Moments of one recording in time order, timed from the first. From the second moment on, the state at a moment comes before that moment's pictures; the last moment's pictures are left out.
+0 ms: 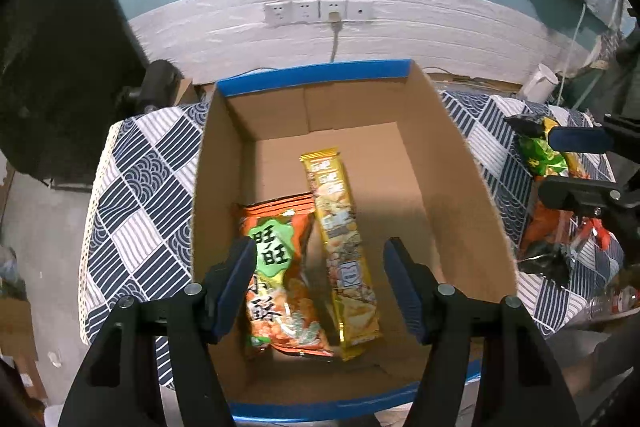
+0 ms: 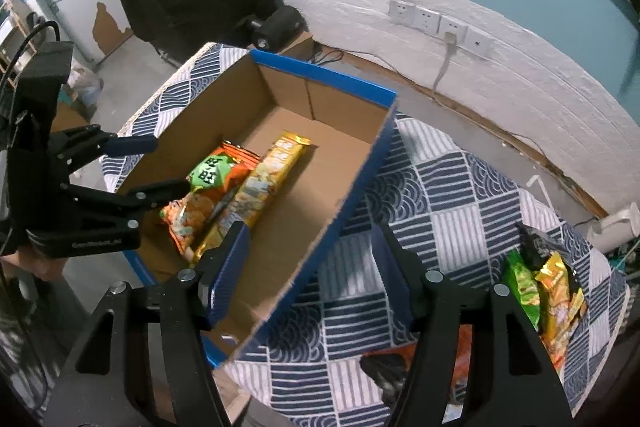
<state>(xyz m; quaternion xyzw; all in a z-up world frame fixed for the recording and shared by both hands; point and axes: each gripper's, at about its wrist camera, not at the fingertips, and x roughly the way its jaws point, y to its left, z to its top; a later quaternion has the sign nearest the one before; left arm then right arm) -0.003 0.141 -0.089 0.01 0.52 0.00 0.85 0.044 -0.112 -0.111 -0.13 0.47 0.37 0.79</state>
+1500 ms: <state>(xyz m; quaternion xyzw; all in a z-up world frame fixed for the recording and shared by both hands) 0.020 -0.083 -0.091 0.12 0.53 -0.18 0.82 0.060 -0.417 -0.156 -0.04 0.49 0.22 0.84</state>
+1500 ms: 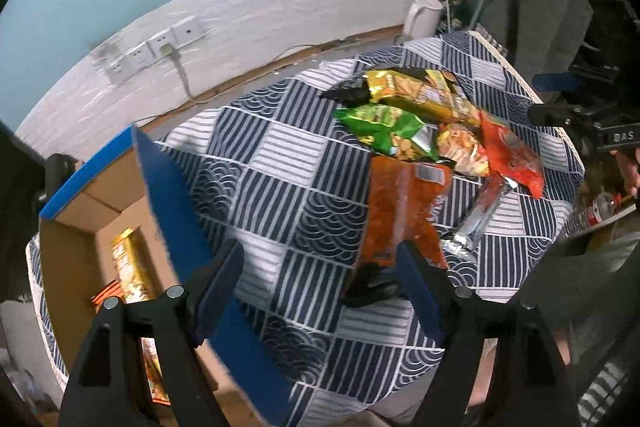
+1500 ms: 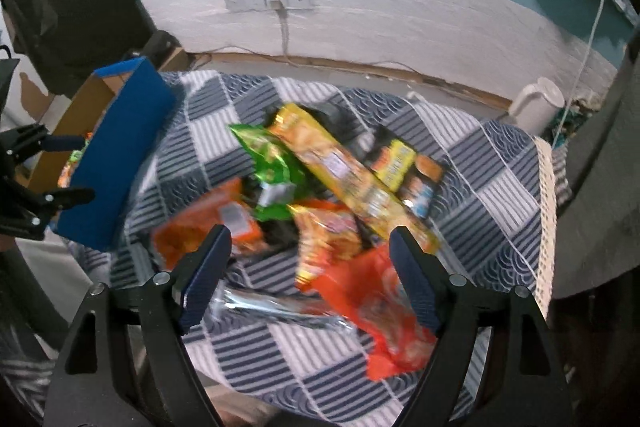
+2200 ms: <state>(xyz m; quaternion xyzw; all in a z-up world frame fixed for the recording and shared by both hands) 0.035 -0.143 -0.151 0.12 0.60 -0.23 0.76 0.068 -0.465 -0.251 -0.08 0.57 0.23 0.79</state>
